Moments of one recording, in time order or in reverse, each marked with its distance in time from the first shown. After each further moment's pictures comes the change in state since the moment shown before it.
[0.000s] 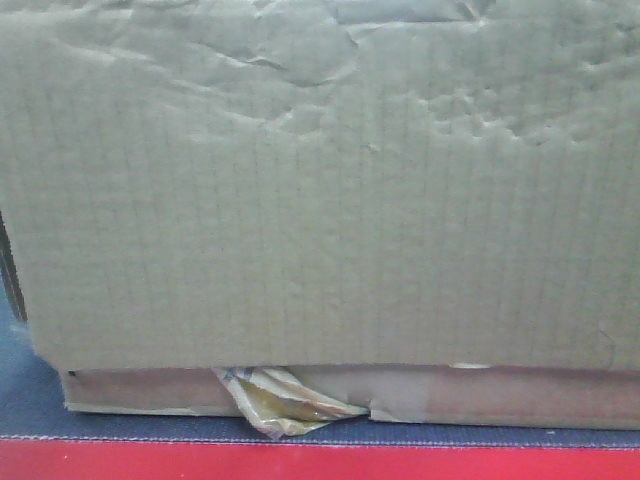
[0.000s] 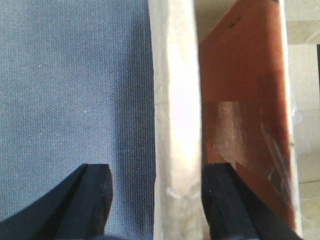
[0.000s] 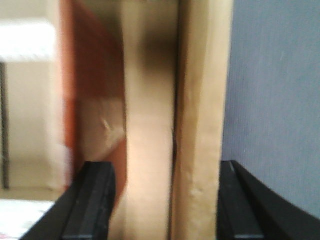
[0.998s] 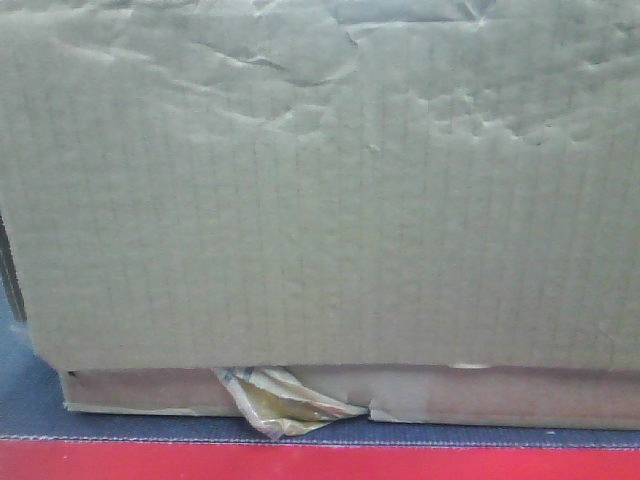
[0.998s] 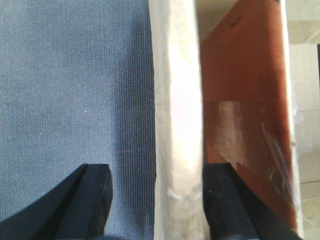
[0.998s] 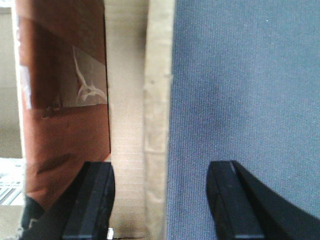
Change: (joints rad) left arm 0.000 0.000 0.000 0.000 0.000 0.000; right arm 0.000 -0.111 0.097 -0.011 0.004 0.000
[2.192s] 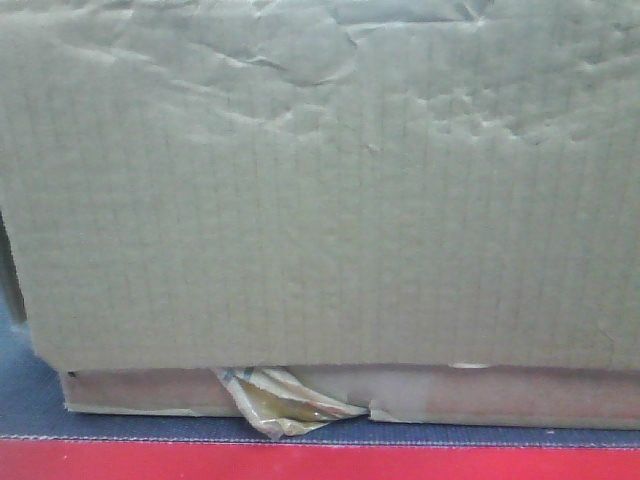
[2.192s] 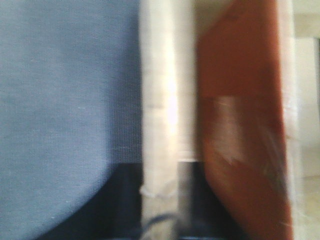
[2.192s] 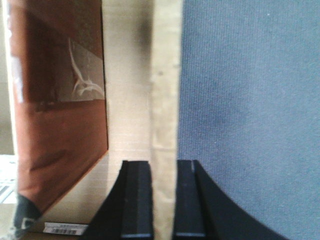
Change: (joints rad) left arm -0.003 0.000 0.010 -0.014 -0.004 0.000; right arm 0.000 0.000 0.012 -0.012 0.000 0.005
